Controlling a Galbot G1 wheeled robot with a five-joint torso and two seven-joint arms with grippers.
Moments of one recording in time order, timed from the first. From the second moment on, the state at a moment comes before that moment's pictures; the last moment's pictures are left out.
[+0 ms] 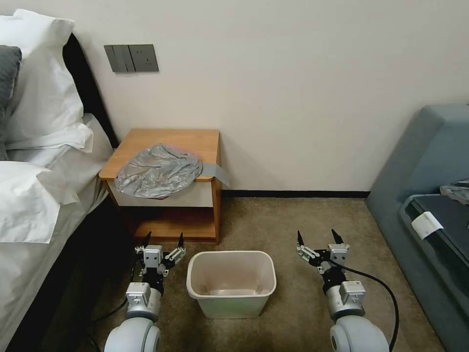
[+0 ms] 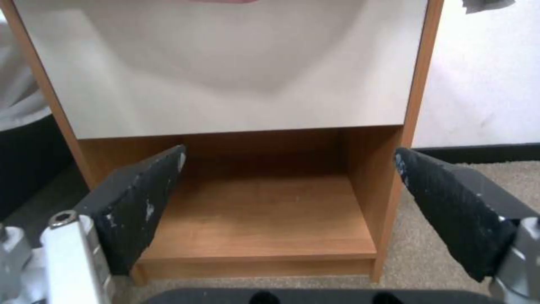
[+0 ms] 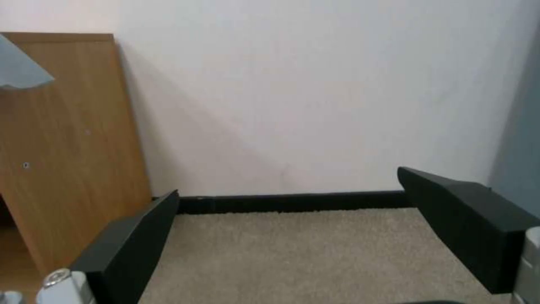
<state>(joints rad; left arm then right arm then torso) 1.55 -1.50 -0.55 -2.00 0.00 0.00 0.00 -1.55 1.50 0.55 2.00 0.00 0.00 0.00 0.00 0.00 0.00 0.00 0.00</state>
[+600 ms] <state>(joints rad) 1.55 -1.50 -0.55 -2.00 0.00 0.00 0.00 -1.55 1.50 0.55 2.00 0.00 0.00 0.00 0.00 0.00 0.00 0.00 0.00</state>
